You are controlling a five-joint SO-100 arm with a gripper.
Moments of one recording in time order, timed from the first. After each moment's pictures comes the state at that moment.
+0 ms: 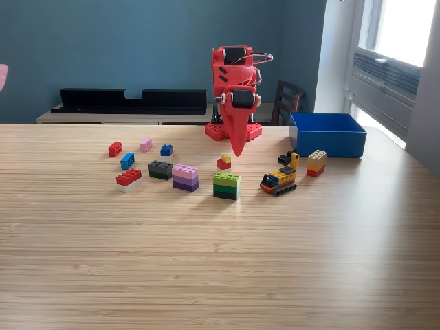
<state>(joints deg) -2.1 194.2 175.9 61.5 -9.5</state>
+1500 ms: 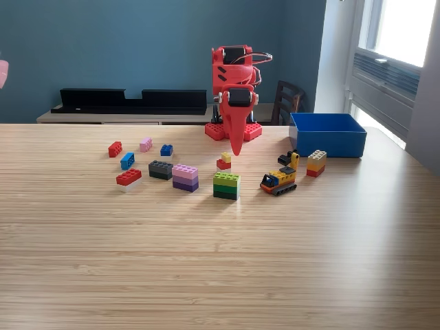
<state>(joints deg) -1.0 194.2 175.0 59.8 -4.7</state>
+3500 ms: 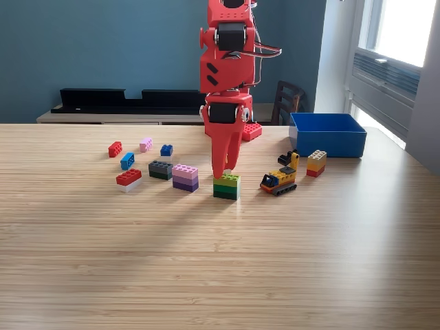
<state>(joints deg) 1.9 85.4 97.6 62.9 19.3</state>
